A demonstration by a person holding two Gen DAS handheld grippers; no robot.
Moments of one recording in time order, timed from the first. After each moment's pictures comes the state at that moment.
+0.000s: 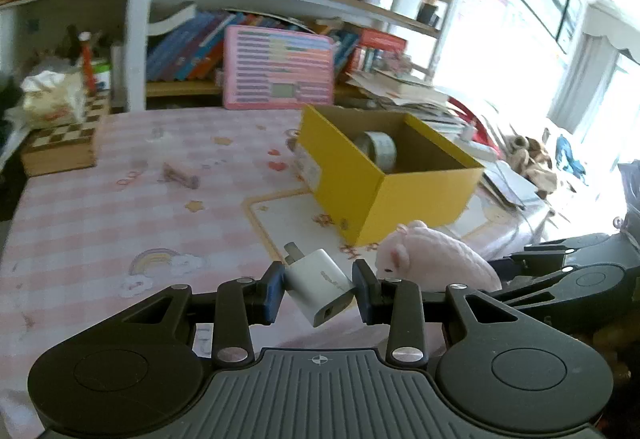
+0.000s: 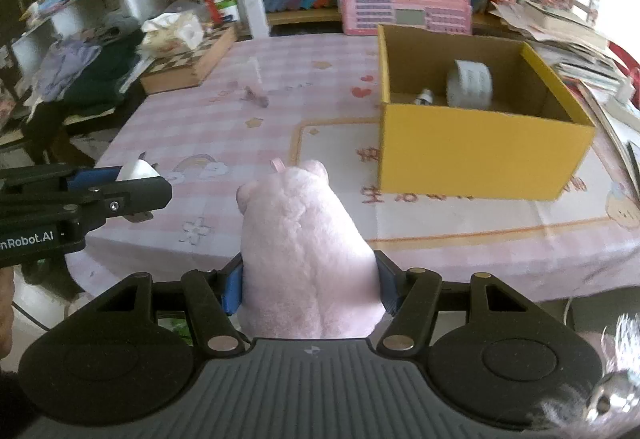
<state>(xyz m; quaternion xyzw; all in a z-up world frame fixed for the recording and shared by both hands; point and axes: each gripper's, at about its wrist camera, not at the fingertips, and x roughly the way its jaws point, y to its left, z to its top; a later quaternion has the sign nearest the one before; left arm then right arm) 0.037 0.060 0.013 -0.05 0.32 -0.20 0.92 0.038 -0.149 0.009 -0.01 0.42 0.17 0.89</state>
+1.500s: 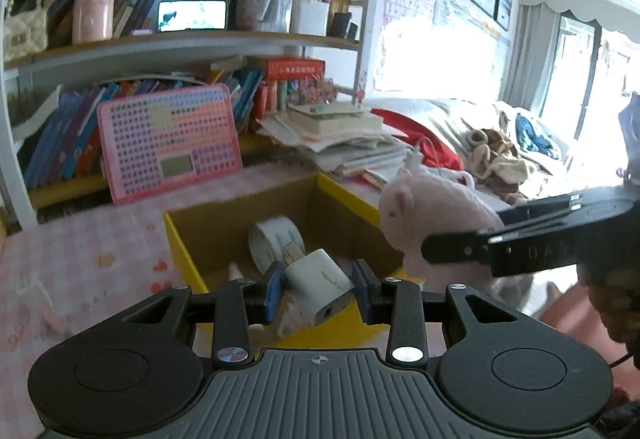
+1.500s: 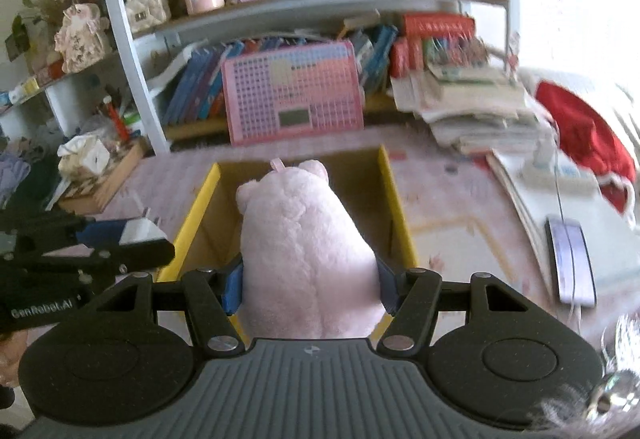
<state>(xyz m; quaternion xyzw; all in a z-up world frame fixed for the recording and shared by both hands) 0.163 -0.108 0.048 0.02 0.26 -0.25 0.93 0.155 -0.322 0.068 0.03 0.32 0.12 0.94</state>
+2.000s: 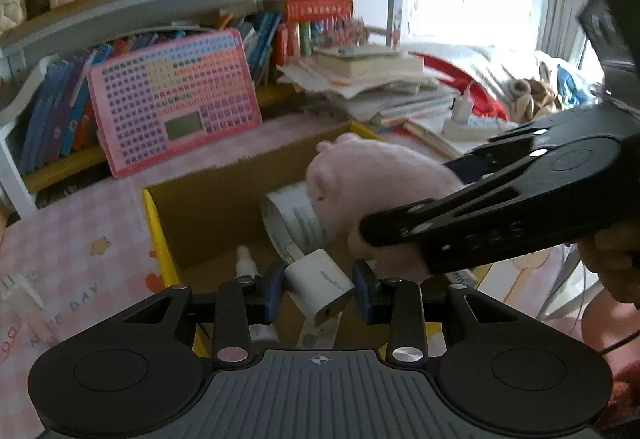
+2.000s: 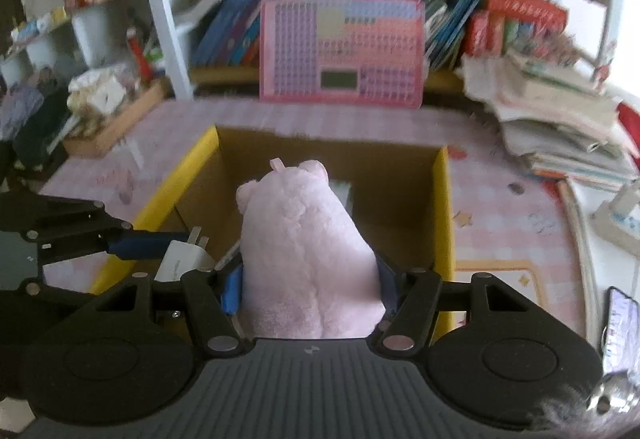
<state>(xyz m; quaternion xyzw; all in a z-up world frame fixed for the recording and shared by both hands) 0.231 -0.159 -0.002 0.07 0.34 -0.20 0.92 0.269 -0.305 0.017 -0.05 0.38 0.21 0.90</state>
